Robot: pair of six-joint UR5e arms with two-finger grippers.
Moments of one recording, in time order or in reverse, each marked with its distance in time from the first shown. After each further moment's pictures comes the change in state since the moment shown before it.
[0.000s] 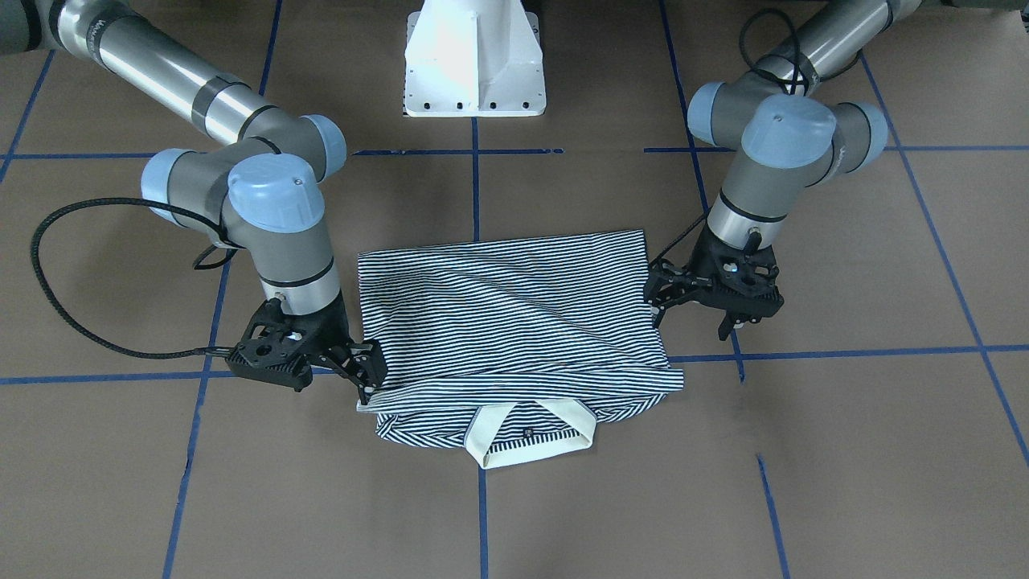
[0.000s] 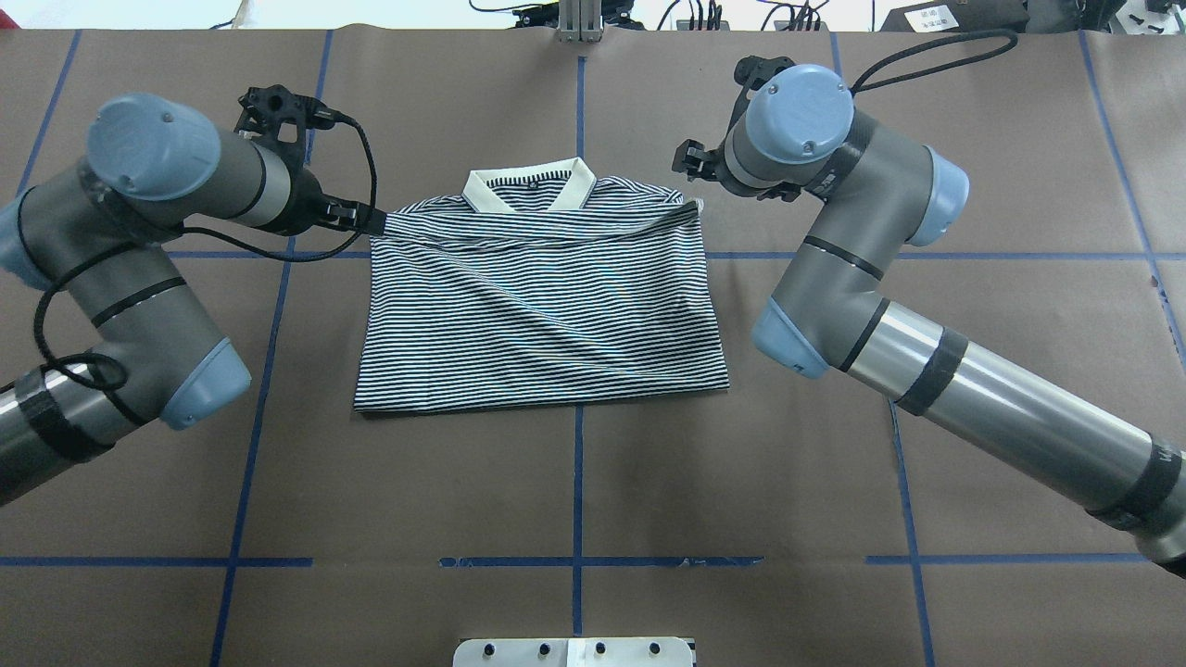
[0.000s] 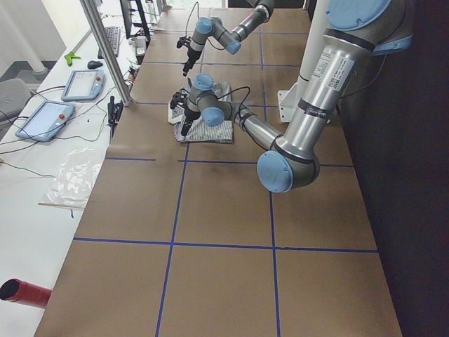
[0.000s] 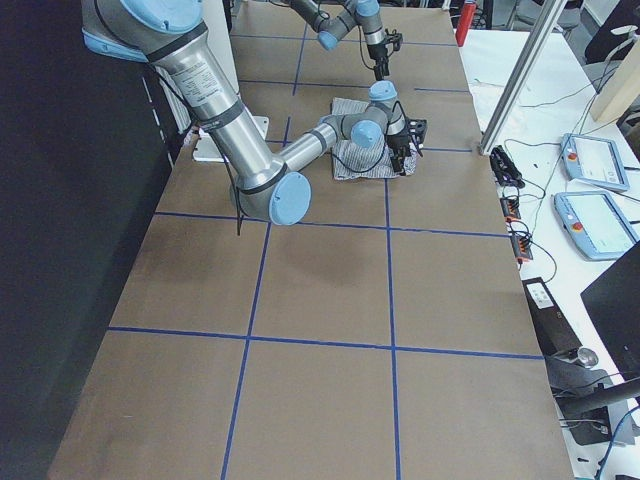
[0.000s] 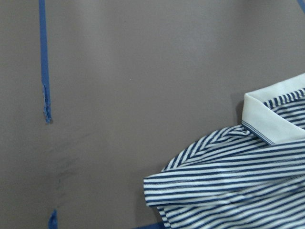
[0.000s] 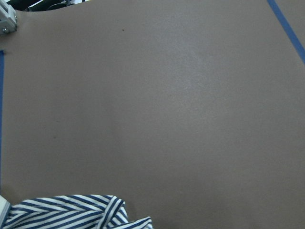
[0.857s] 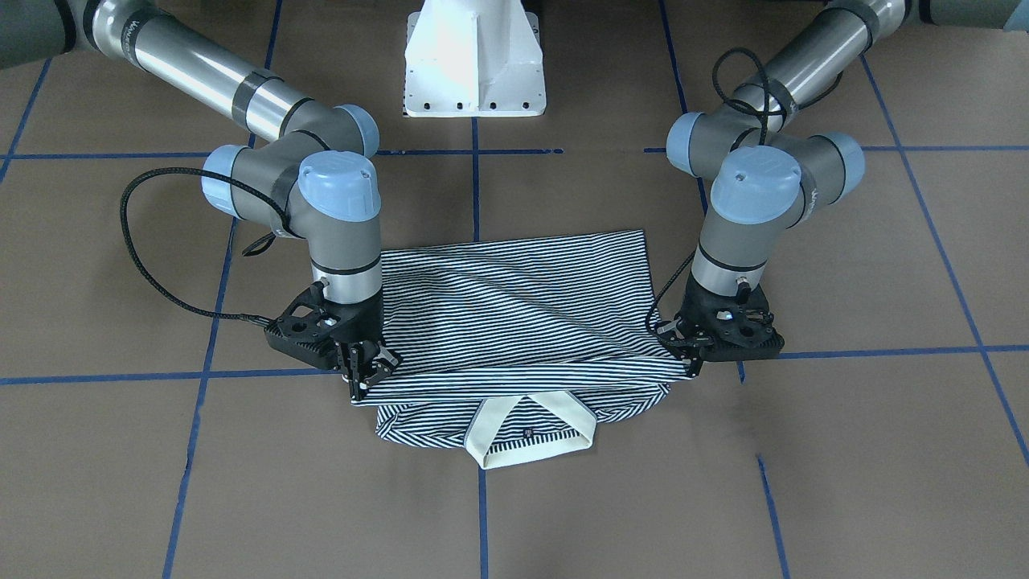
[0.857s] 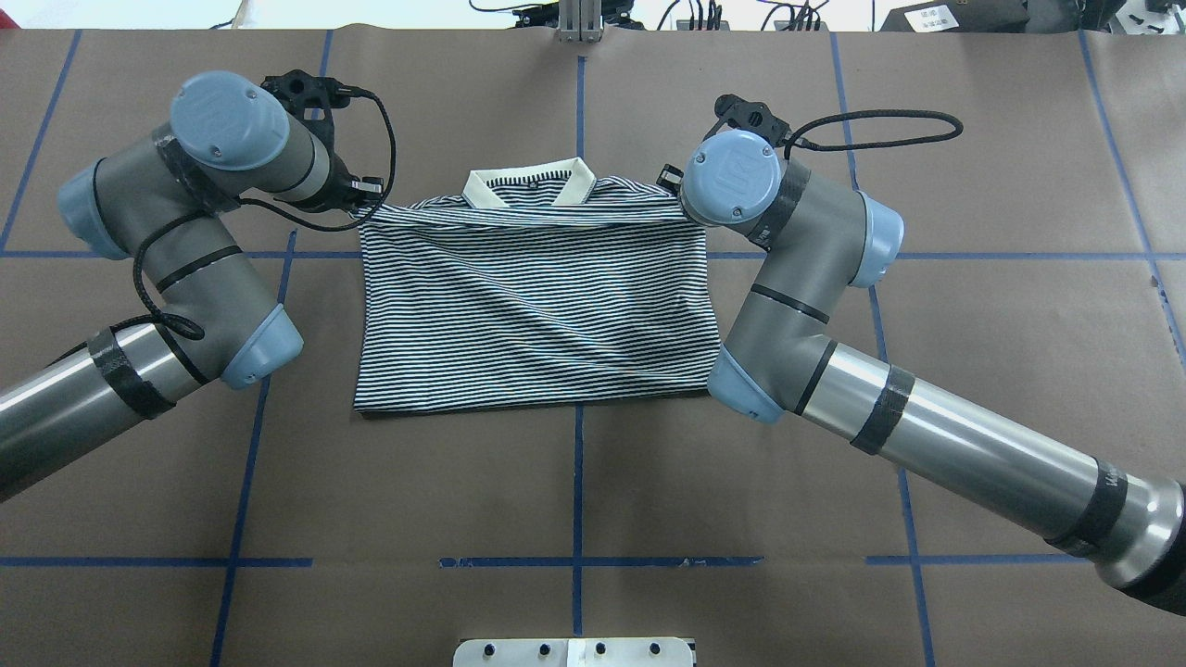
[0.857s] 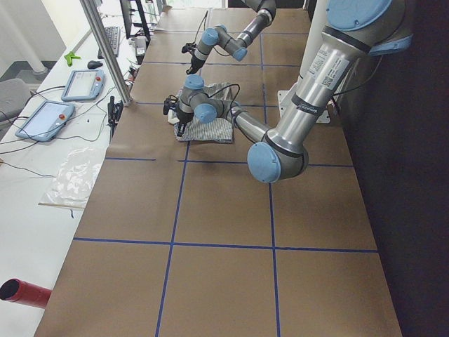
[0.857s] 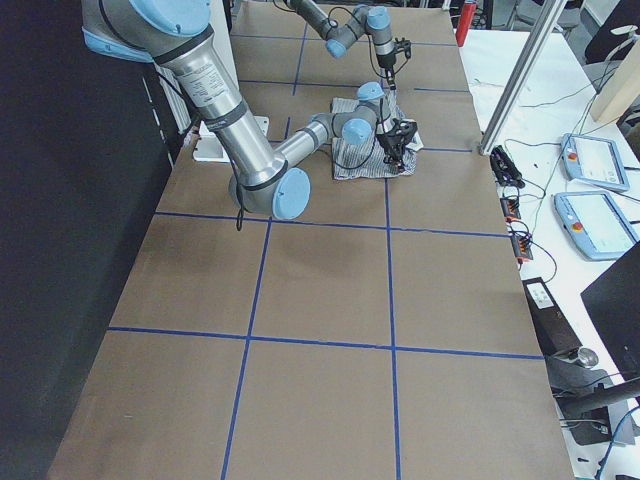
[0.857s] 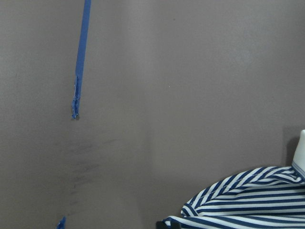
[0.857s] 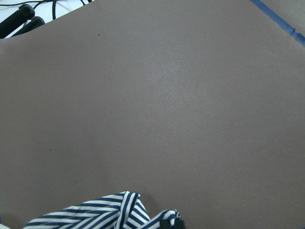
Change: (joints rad) left arm -0.015 -0.151 0.206 0.094 0.082 -0.140; right arm -0.106 0.064 -0.080 -0.012 -0.198 0.324
